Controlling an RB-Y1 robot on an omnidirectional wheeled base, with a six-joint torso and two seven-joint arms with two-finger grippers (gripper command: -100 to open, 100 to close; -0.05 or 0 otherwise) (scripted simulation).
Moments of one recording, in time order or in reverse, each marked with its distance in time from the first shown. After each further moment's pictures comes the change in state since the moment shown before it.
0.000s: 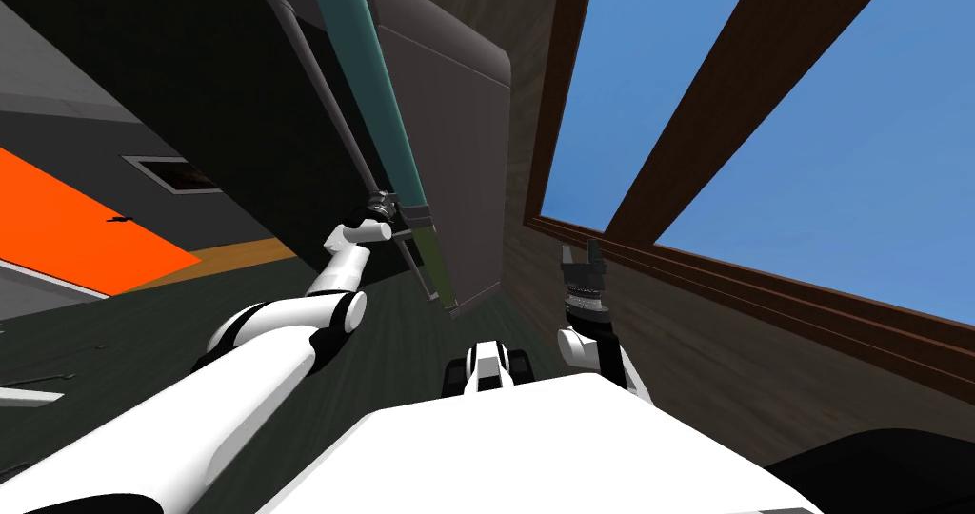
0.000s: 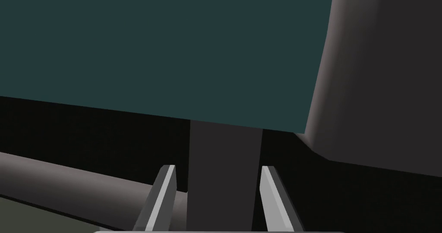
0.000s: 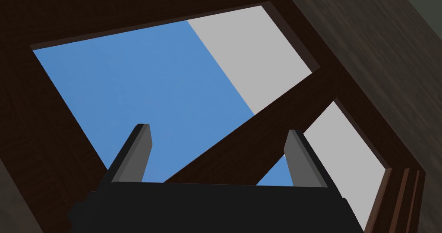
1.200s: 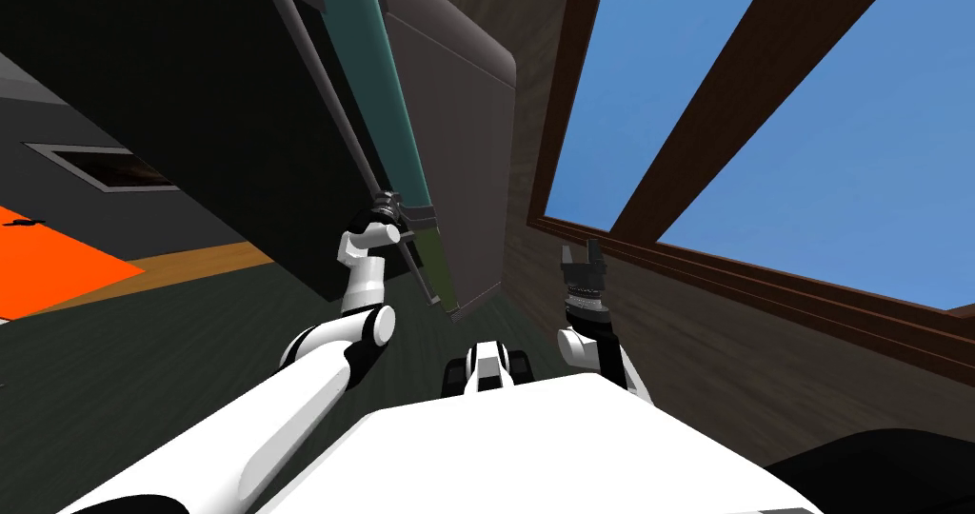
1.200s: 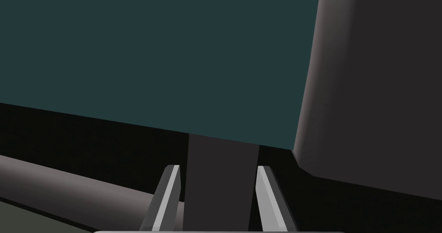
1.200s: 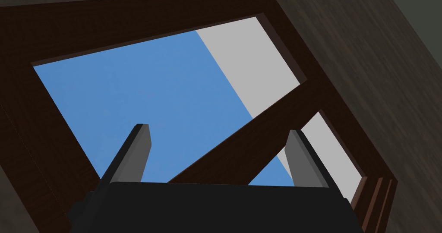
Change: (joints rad) left arm 0.137 -0.260 0.233 -0.436 -0.146 0.224 -0.155; right arm 0.000 0.000 0.000 0.000 0.000 0.000 0.000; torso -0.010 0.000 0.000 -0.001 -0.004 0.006
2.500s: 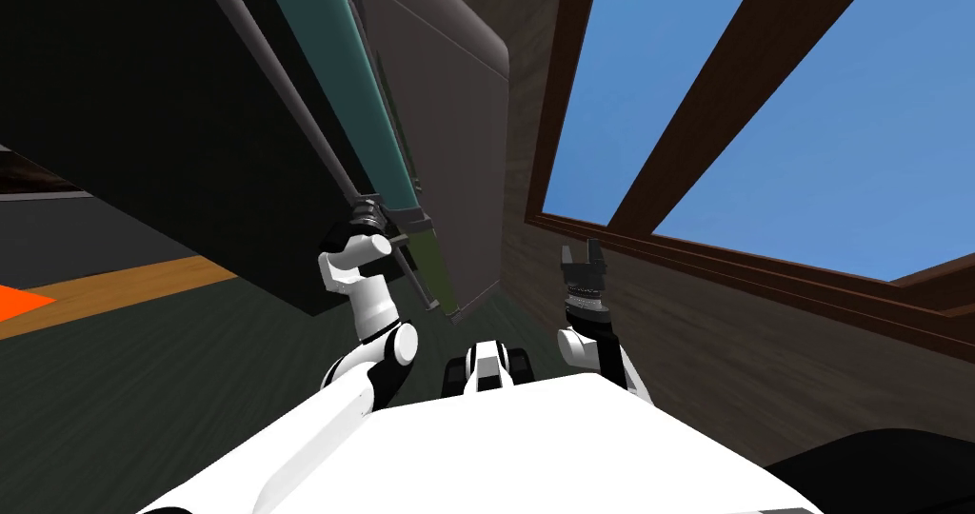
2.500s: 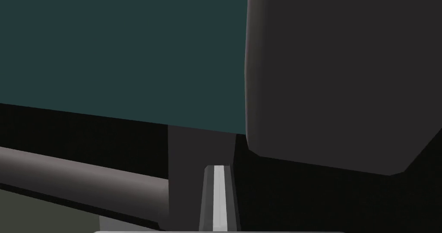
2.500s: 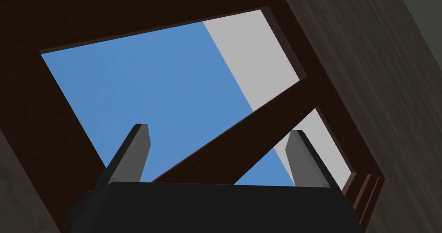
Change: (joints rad) left arm 0.143 -0.258 0.198 -0.447 -0.134 0.213 -0.145; right arm 0.000 0.000 0.000 0.000 0.000 0.000 0.000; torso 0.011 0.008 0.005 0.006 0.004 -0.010
